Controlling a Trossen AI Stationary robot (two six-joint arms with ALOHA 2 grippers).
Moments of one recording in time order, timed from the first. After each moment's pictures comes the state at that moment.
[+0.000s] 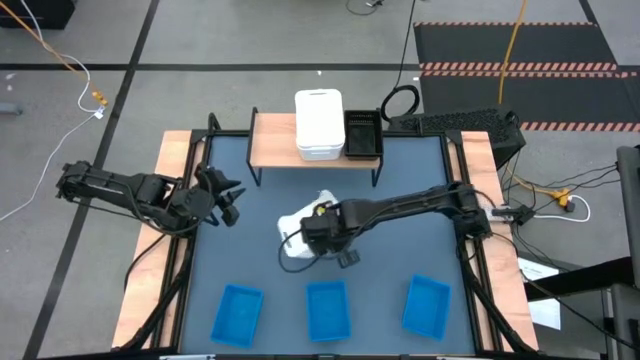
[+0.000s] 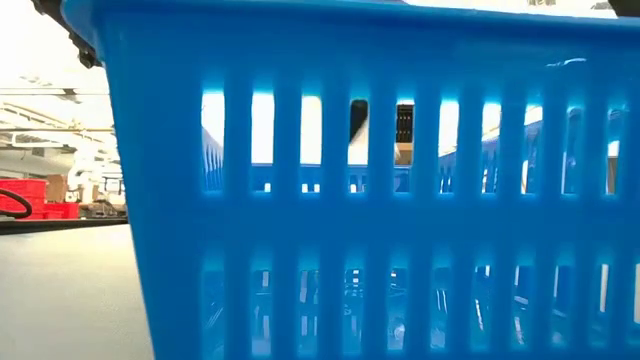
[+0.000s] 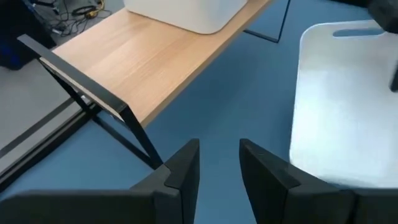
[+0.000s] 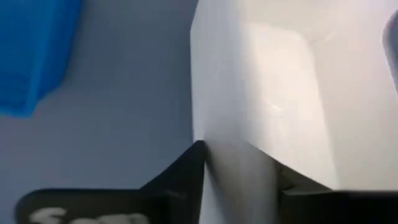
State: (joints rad) left arm -0.23 0.74 0.77 -0.83 -0.69 -0.54; right arm 0.14 2.06 1.83 -1.14 0.05 -0.31
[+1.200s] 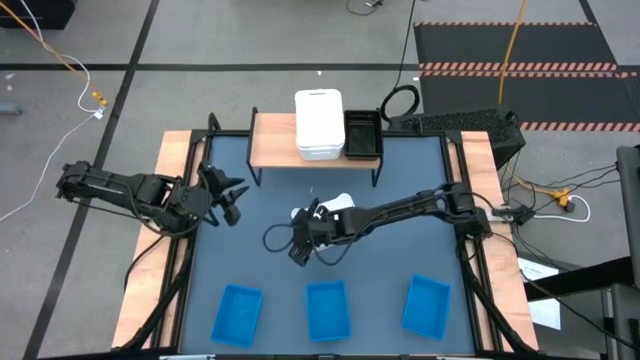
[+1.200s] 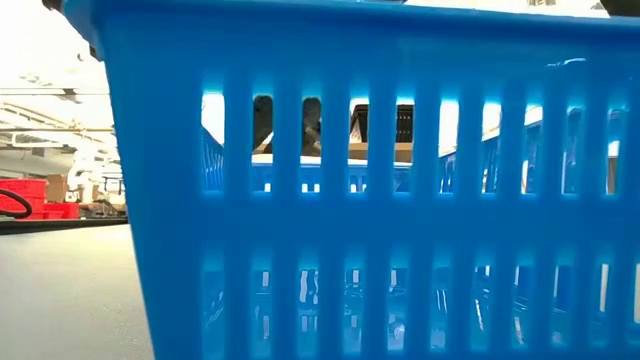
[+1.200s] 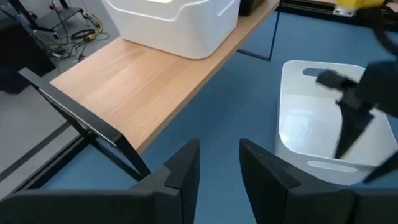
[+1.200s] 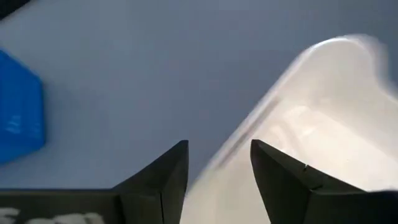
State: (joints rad) left arm -0.22 0.74 0.77 -0.73 -0.71 -0.44; right arm 0.14 2.09 1.58 -0.41 0.16 0.66
